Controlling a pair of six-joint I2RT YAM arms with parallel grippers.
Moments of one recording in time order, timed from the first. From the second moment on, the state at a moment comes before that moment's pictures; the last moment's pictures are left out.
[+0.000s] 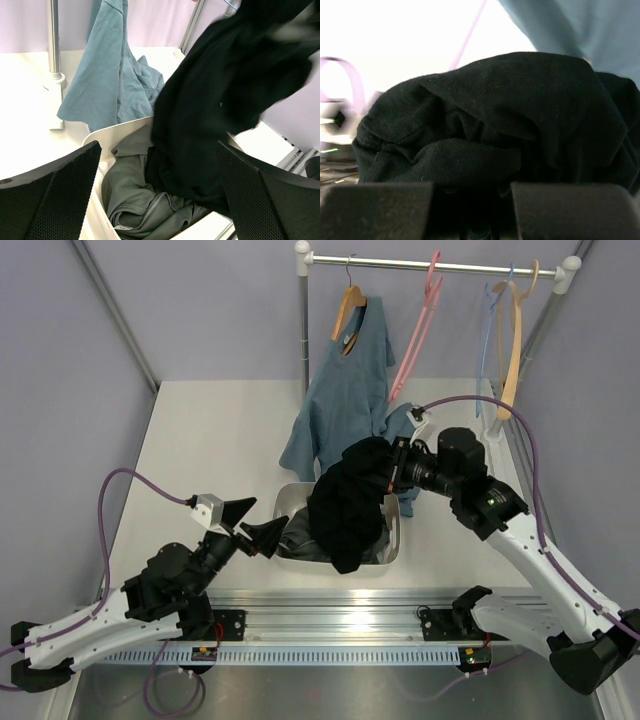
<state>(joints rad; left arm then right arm) -1.16 0.29 0.44 -0.03 -0.53 -0.24 0.53 1.00 1.09 -0.36 -0.43 0.70</state>
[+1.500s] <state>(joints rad) -1.16 0.27 0.43 -0.03 -0.58 -0.24 1.07 1.40 0.86 -0.26 0.37 0.70</state>
